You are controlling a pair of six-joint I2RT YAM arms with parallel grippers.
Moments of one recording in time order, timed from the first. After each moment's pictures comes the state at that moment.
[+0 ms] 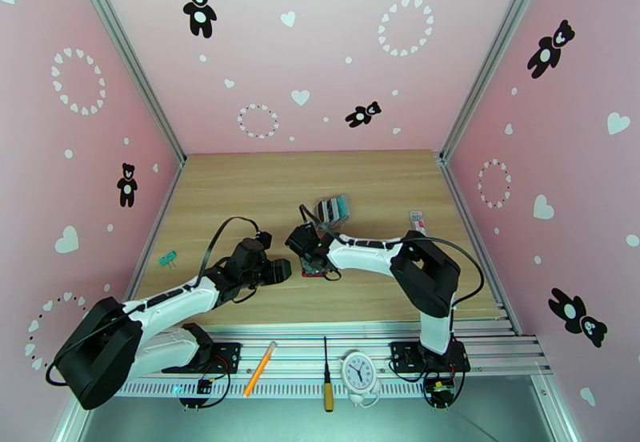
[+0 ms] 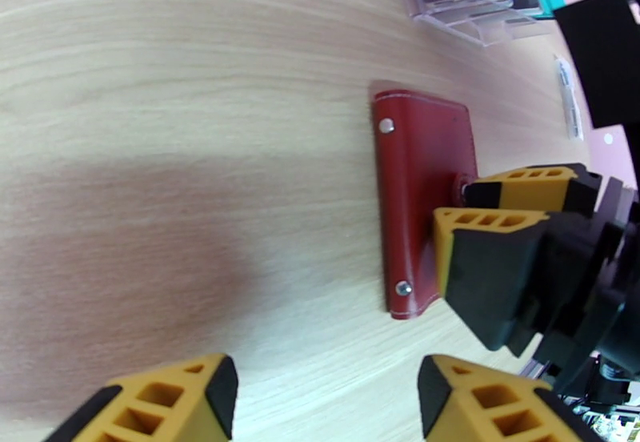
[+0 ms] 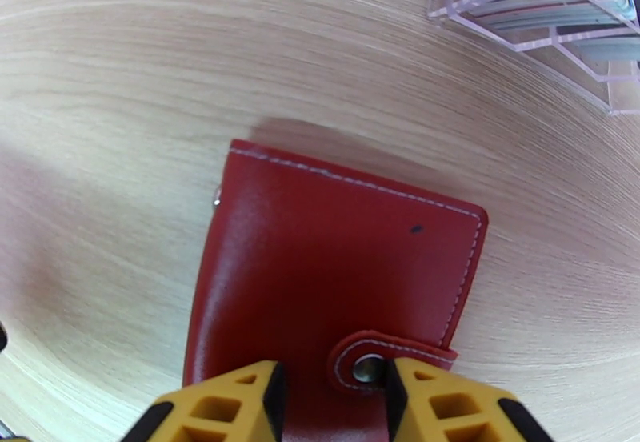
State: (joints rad) left arm -0.62 1.21 0.42 -0.04 0.20 -0.75; right arm 0.98 1.90 1.19 -0.56 0.29 0.61
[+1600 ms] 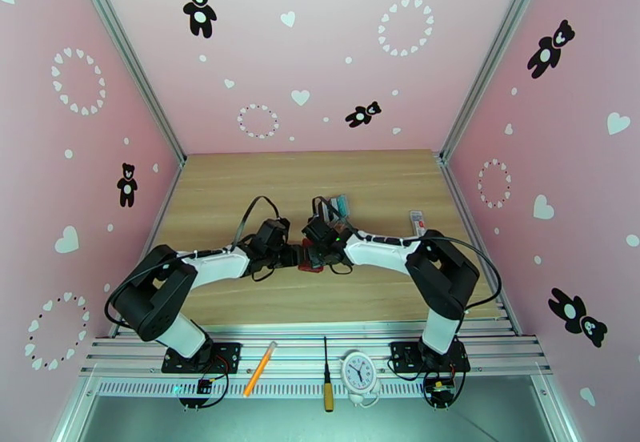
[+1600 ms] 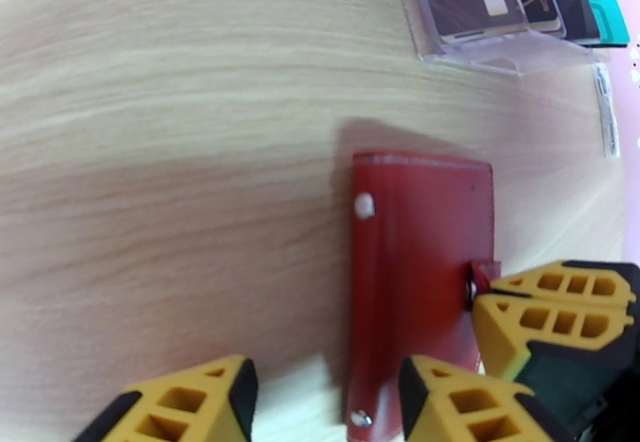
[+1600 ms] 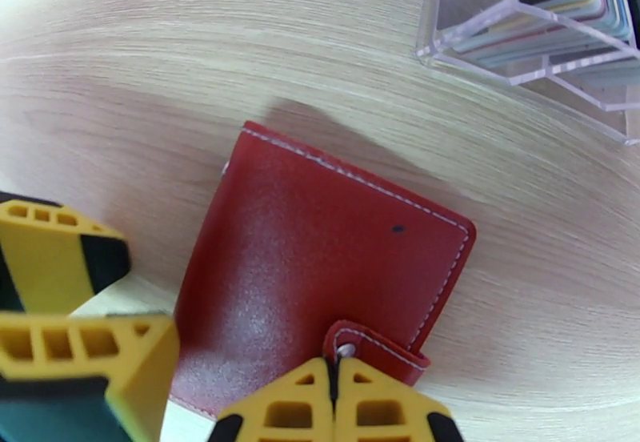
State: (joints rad) left arm -0.62 1.61 0.70 -0.02 0.20 -0.68; right arm 0.87 1.79 1.06 -0.38 0.08 0.55
